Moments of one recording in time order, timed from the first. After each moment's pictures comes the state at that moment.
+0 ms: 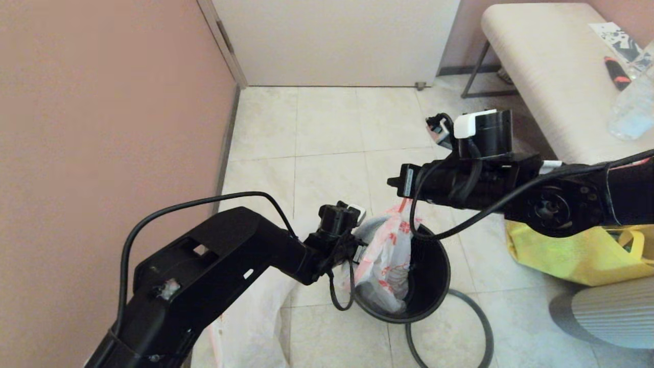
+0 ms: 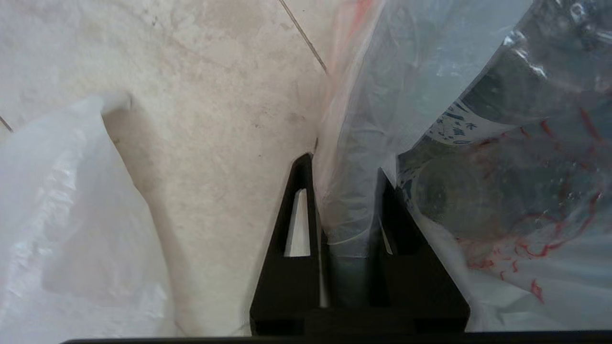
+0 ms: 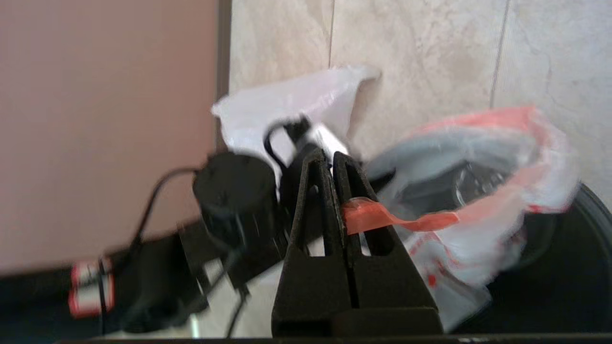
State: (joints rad) left arm -0.60 2.58 -1.56 -0.46 0.14 0.11; right arm 0.53 1.91 -1.36 -0.26 0.09 0.41
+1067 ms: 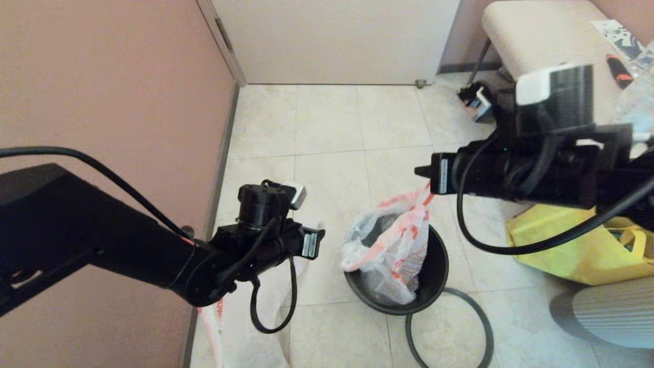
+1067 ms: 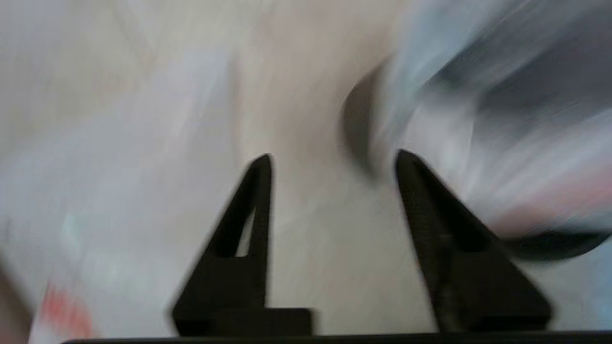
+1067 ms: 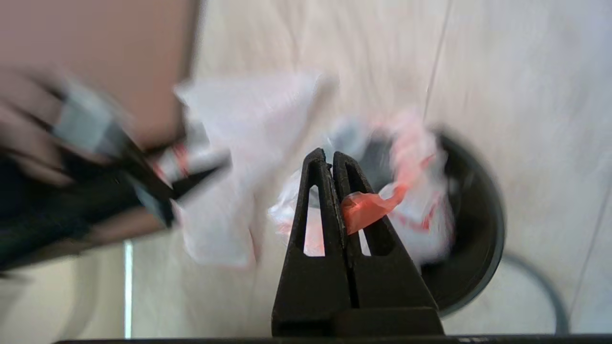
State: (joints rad) left arm -0.53 1.97 -0.88 -0.65 0.15 -0.02; right arm 0.57 1.69 -1.32 -0.08 -0.03 0.23
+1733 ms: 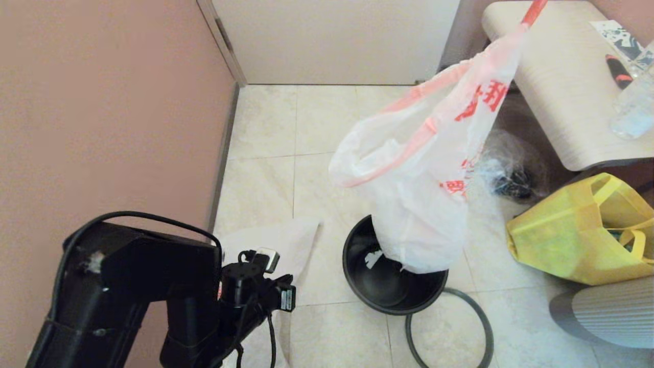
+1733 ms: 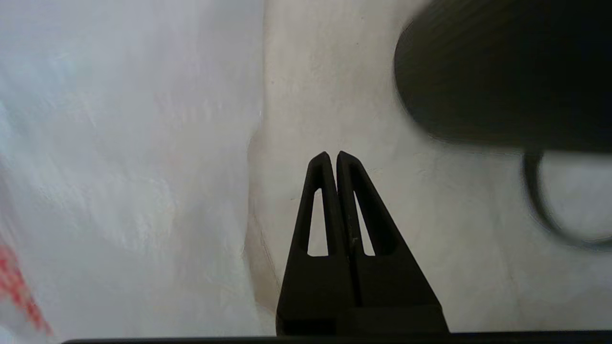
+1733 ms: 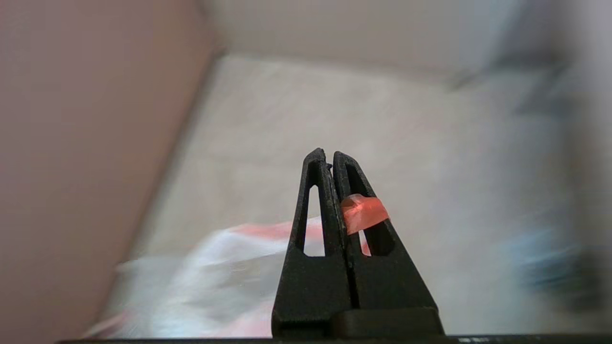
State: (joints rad) left arm -0.40 2.42 -0.48 -1.52 0.07 -0.04; right arm 0.65 1.56 -1.91 0.16 -0.35 -0.08
